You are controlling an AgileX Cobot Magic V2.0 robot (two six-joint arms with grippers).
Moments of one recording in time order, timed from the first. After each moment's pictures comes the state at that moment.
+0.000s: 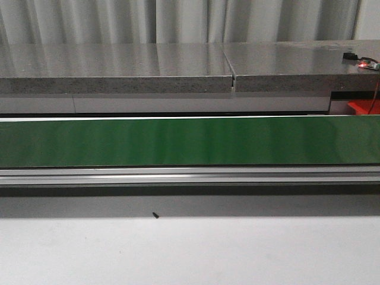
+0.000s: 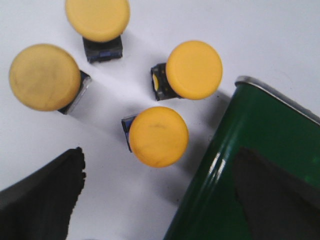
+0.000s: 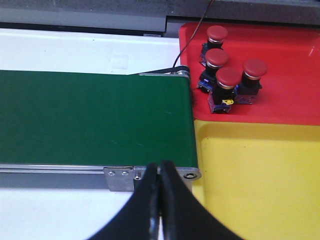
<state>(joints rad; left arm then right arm) 0.51 1.81 -1.36 -0.33 0.83 0.16 -0.09 0.54 -0.53 0.01 0.54 -0.02</state>
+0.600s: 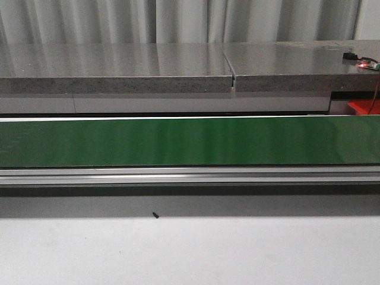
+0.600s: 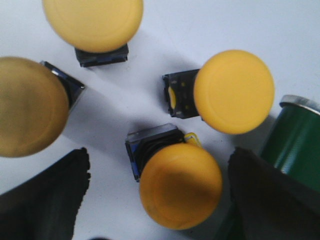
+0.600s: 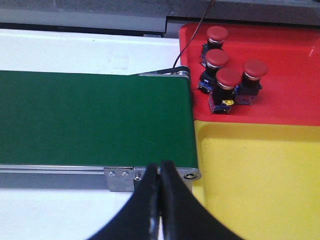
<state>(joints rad) 0.51 1.97 -1.44 -0.34 0.84 0.16 -0.09 0.54 -0.53 0.01 0.54 -0.02</state>
